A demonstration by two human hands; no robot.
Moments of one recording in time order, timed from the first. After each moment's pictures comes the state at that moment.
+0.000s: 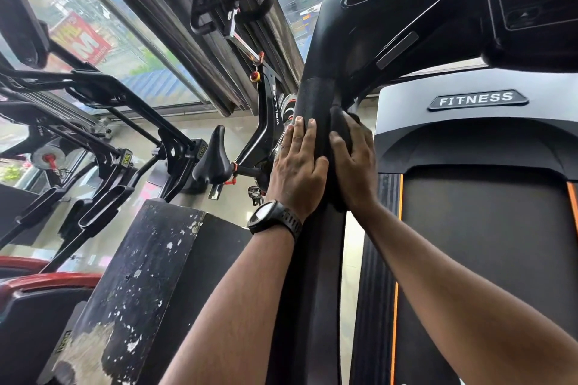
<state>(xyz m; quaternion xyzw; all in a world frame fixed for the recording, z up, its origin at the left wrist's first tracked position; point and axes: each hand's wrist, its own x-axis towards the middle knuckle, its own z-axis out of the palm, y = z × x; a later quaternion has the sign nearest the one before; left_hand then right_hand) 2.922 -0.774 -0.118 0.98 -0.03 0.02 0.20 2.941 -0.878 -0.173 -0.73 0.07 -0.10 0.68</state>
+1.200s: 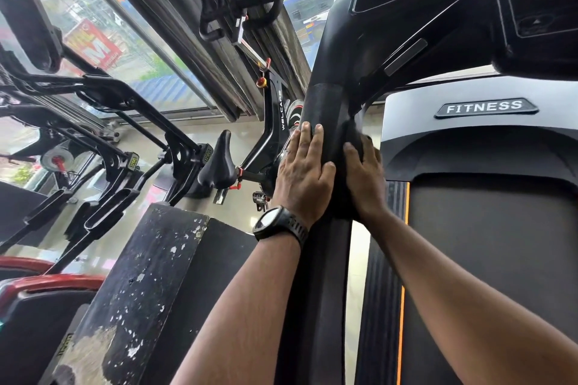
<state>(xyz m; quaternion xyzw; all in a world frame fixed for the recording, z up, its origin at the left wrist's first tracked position) 2.921 -0.776 -0.116 0.98 -0.03 0.02 0.20 2.944 -0.882 -0.185 -0.72 0.15 0.00 0.68</state>
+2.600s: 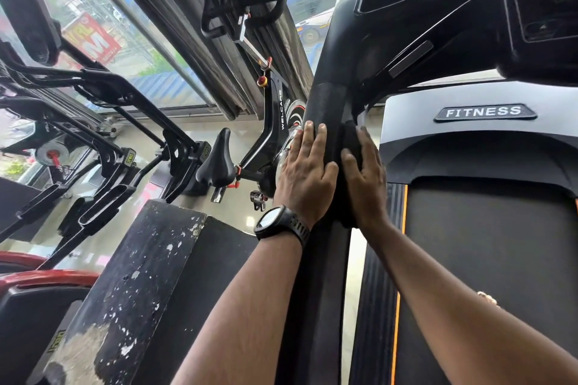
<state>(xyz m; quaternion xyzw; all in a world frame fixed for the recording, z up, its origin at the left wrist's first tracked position) 2.921 -0.774 -0.117 0.98 -0.02 0.01 0.19 2.931 -0.876 -0.189 -0.73 0.07 -0.08 0.68</state>
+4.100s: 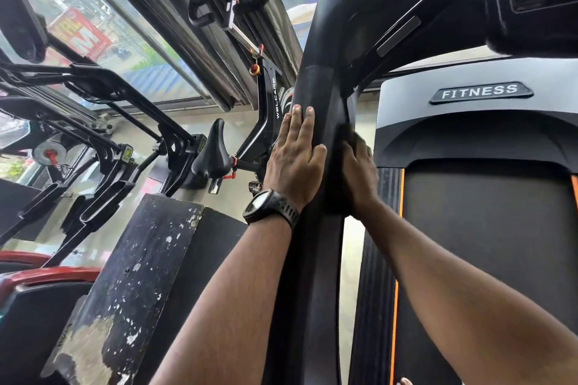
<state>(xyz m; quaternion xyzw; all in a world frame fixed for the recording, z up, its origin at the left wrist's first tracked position) 2.921 -0.776 -0.115 0.98 -0.03 0.02 0.19 2.940 -0.880 -0.213 -0.72 0.17 0.06 0.67</state>
